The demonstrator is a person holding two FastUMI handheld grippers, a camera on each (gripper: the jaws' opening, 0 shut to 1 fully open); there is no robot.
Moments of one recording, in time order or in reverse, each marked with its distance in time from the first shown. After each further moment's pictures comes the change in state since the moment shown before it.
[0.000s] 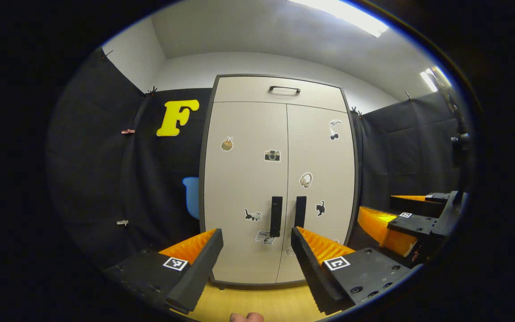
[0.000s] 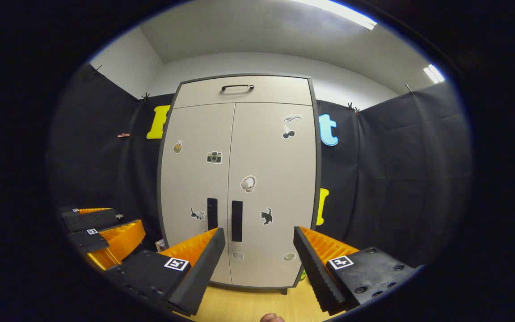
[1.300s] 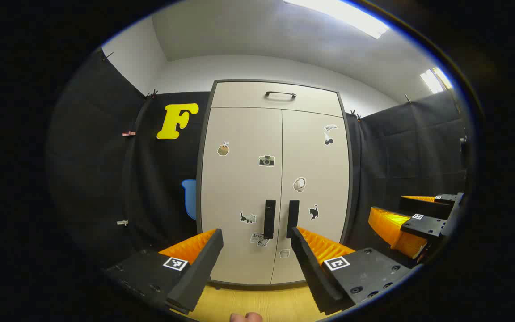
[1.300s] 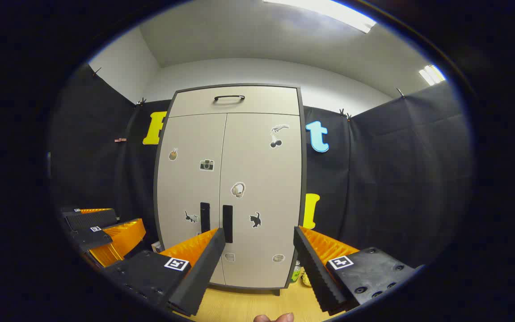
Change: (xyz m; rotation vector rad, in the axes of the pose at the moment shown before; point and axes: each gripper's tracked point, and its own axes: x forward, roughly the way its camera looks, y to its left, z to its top) left arm -0.005 -0.001 0.004 0.007 -0.029 0.005; right arm -0.039 -0.031 0.014 -0.005 -0.034 -0.034
